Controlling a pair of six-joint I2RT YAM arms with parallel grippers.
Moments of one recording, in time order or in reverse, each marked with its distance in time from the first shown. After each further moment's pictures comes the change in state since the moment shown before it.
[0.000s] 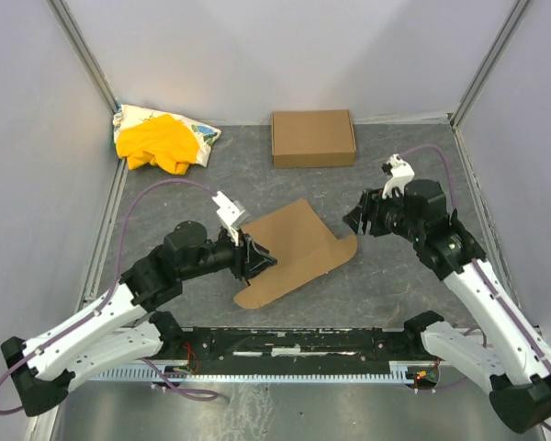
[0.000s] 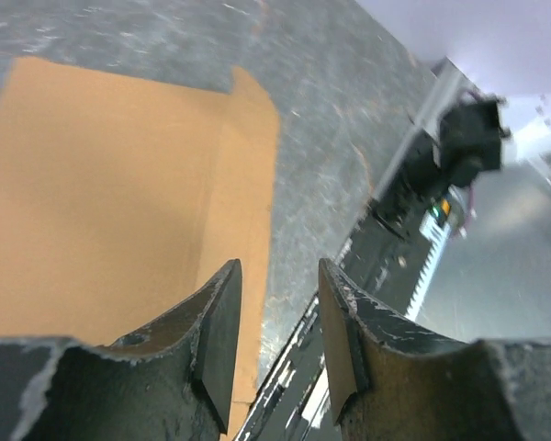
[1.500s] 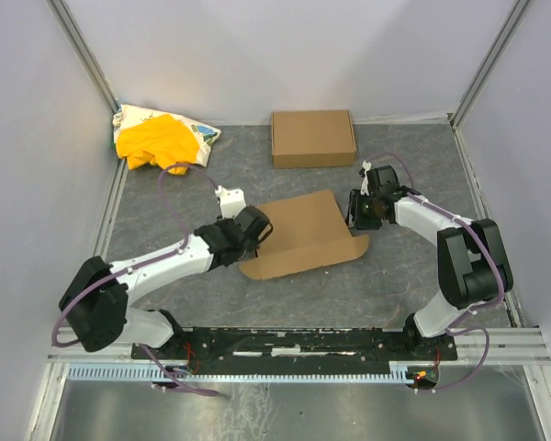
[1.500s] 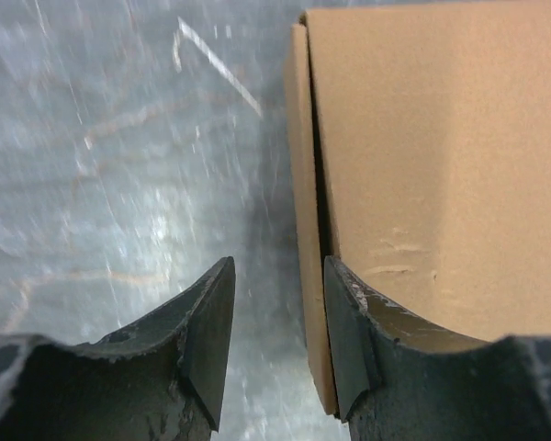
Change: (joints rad) left arm 0.031 0.559 0.074 -0.196 -0.859 -0.565; right arm -0.147 0.777 0.064 0.179 0.024 -0.016
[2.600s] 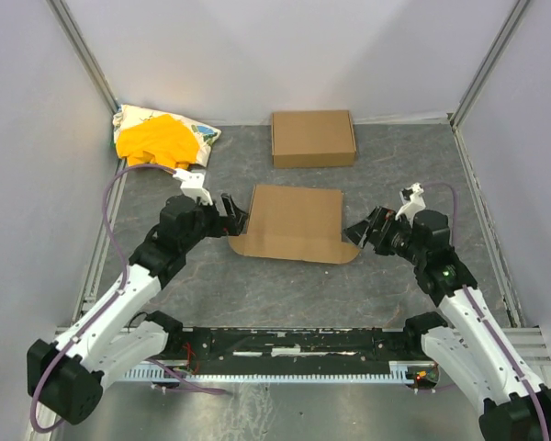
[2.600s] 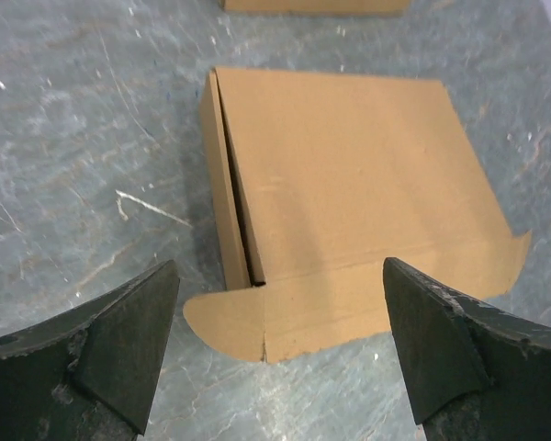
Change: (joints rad) left arm 0.386 -0.456 -0.138 0.317 0.564 0.491; right arm 0.011 -0.929 -0.396 0.098 -0.152 0.333
